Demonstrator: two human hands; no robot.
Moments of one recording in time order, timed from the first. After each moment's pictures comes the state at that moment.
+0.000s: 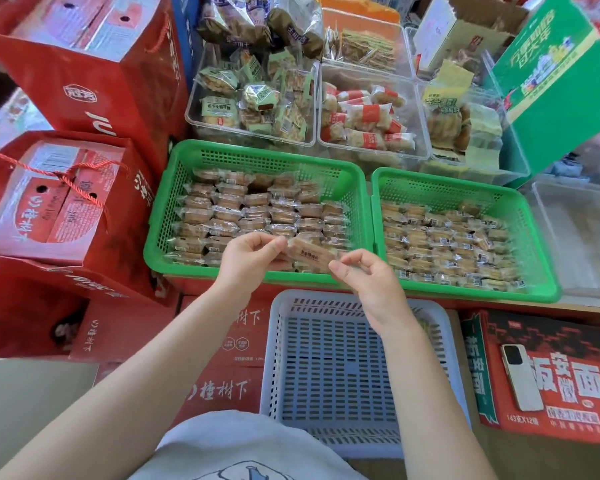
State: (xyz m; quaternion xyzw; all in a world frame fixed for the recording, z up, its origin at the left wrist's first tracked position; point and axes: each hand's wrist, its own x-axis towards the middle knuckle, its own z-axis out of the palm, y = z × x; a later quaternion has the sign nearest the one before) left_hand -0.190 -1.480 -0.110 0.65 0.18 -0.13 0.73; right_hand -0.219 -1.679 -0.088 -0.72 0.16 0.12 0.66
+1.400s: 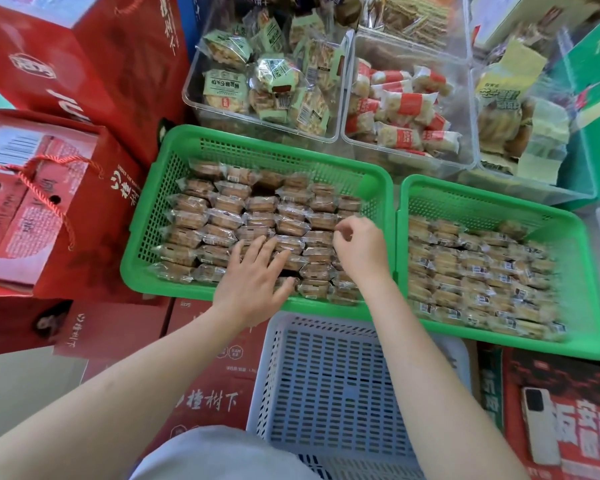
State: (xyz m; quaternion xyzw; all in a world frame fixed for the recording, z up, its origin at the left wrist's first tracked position) left_hand -0.139 -1.480 -0.211 0.97 -0.12 -0.17 0.11; right_hand -0.069 -1.674 -0.168 -0.96 0.05 0.09 0.25
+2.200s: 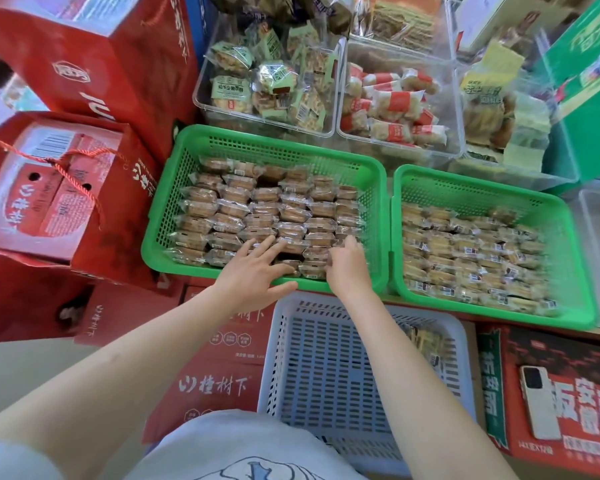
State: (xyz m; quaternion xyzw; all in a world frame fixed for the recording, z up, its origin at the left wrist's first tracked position) left_hand -0.159 -1.464 -0.200 0.94 -0.21 -0.25 0.08; right_hand -0.134 -1.665 -0.196 -0.98 0.01 0.15 0.11
